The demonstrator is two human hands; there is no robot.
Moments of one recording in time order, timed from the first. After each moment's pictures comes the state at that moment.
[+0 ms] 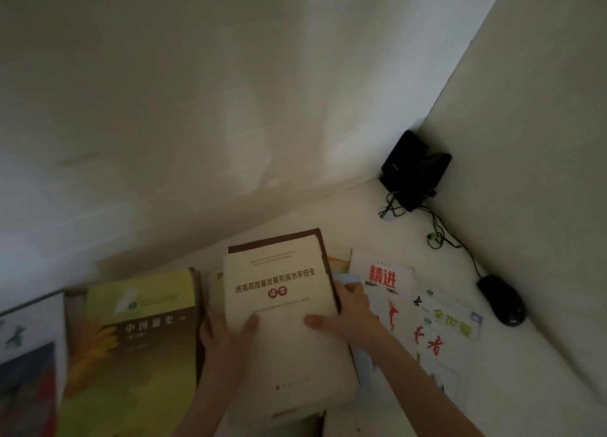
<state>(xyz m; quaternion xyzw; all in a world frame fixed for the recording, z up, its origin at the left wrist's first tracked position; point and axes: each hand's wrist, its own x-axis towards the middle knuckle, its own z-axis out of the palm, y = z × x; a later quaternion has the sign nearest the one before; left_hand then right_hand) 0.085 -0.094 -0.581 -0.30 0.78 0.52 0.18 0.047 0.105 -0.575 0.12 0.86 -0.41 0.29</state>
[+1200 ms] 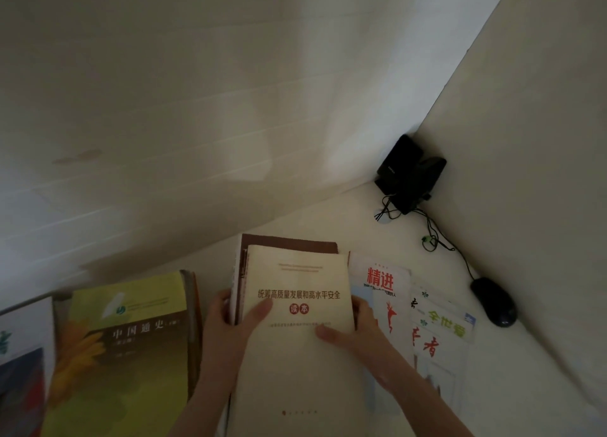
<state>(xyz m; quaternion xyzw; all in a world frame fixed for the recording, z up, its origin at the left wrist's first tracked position) 0.068 -0.095 -0.570 -0.25 0.71 0.65 0.10 0.079 0.113 -0.572 0.22 0.73 -0.60 0.25</state>
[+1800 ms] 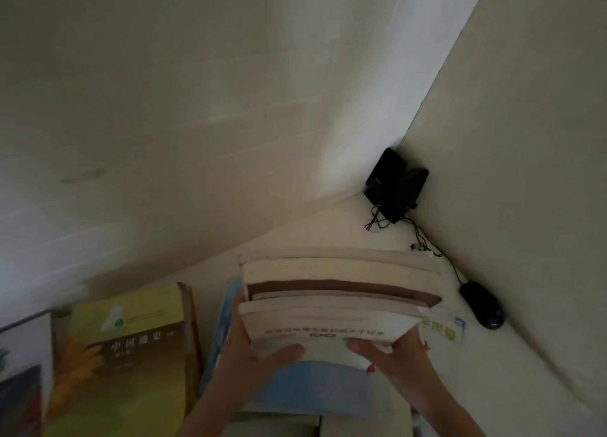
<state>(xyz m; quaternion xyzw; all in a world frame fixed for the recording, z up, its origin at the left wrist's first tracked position) 0.085 -0.080 -0.523 -0.06 0.70 0.70 0.15 0.117 0.145 -0.518 0.13 0.80 -0.58 0.11</state>
